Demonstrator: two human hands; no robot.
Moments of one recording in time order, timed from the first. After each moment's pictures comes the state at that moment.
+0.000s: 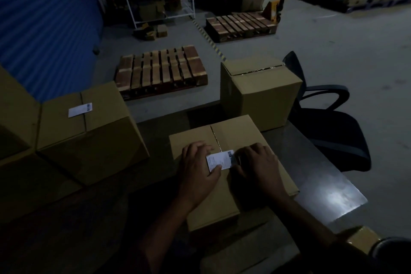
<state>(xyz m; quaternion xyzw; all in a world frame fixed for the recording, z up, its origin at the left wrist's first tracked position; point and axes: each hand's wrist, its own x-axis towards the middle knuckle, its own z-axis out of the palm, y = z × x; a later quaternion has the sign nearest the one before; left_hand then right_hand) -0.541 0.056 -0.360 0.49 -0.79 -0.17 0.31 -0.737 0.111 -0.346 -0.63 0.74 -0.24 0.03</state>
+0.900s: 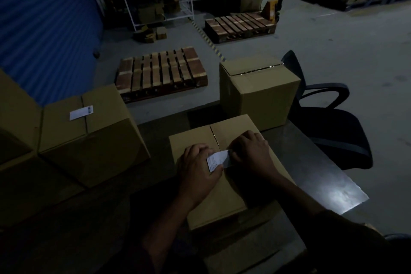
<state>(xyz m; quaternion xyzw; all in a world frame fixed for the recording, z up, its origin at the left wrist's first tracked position) -0.540 0.055 -0.356 0.49 -0.81 -0.16 0.28 -0.740 0.073 -0.333 -0.66 0.72 -0.21 0.06</state>
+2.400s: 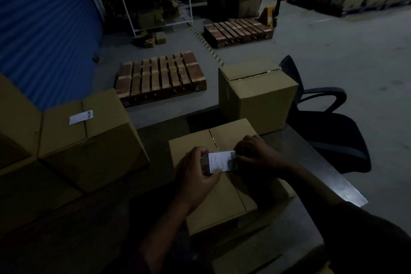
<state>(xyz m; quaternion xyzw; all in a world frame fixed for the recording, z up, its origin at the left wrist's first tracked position) -0.533 0.061 -0.350 0.48 -0.76 -0.26 0.35 -0.778 0.073 -0.298 -0.74 0.61 -0.15 0.22</state>
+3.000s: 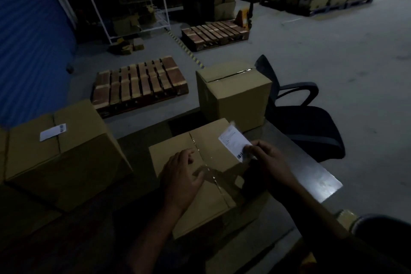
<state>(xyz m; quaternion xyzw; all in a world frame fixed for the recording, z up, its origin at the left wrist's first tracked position) -0.549 0.067 -0.340 0.51 -0.79 -0.19 0.27 -0.782 0.158 -0.290 -0.34 0.56 -0.58 0.48</state>
